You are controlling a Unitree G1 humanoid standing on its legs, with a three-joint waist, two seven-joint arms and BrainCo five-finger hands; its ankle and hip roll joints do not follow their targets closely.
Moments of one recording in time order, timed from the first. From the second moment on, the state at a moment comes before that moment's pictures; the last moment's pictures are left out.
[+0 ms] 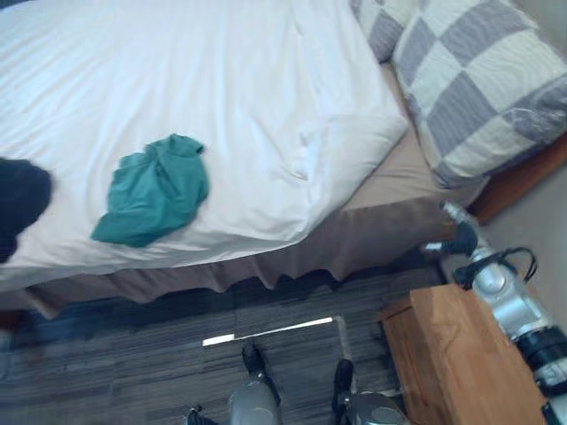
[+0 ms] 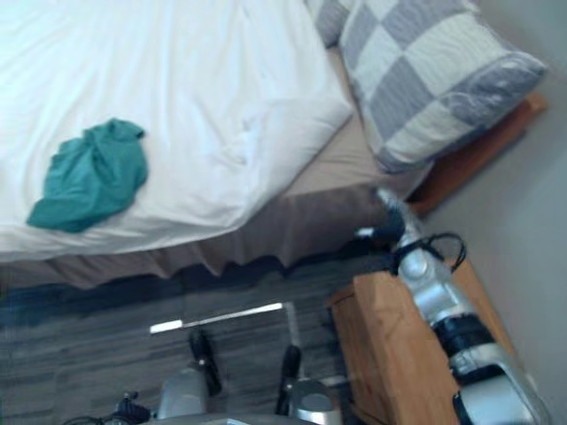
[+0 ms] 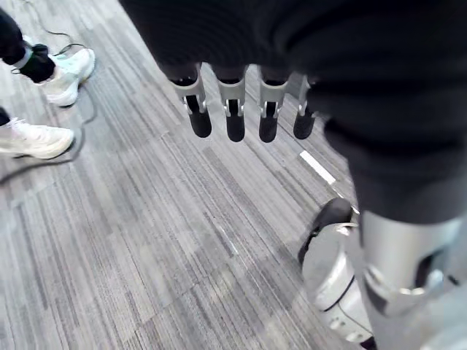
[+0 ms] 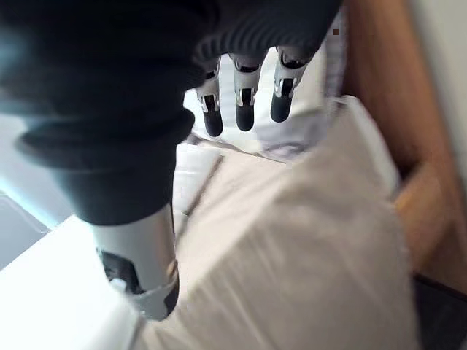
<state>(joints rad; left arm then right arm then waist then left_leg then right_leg) -0.01 0.24 -0.18 1.31 0.22 0.05 0.16 -0.42 -0.75 0.28 0.41 -0.23 0.01 -0.18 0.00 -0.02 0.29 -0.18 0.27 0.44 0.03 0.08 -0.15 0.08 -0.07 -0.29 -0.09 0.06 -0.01</state>
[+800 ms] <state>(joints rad) -0.03 0.30 -0.35 1.16 0.24 0.01 0.16 -0.71 -0.72 0.48 0.73 -0.27 0.01 -0.25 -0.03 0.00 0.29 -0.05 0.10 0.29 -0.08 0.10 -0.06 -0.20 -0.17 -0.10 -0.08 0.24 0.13</state>
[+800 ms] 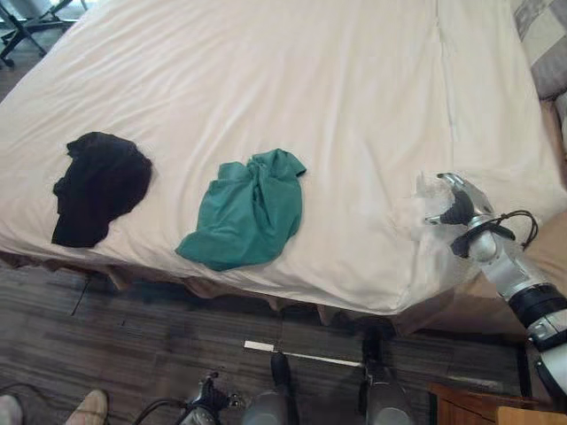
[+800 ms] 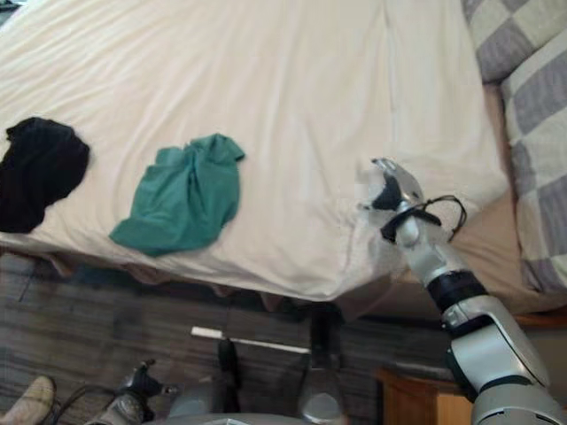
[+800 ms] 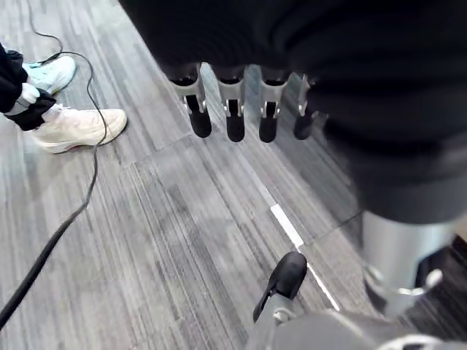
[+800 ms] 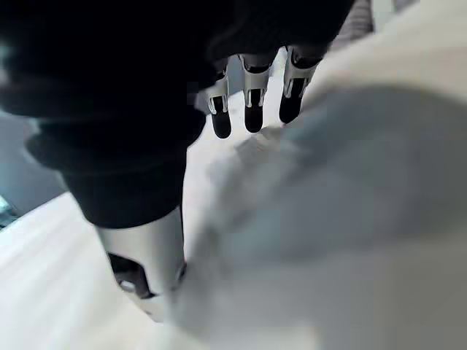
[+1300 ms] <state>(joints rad) -0.15 0.29 -0.43 1.19 0.33 0.01 0.17 -0.63 -0.69 0.28 0.88 -0.23 -0.05 -0.30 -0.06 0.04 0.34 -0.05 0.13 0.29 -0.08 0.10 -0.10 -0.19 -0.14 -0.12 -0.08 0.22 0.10</state>
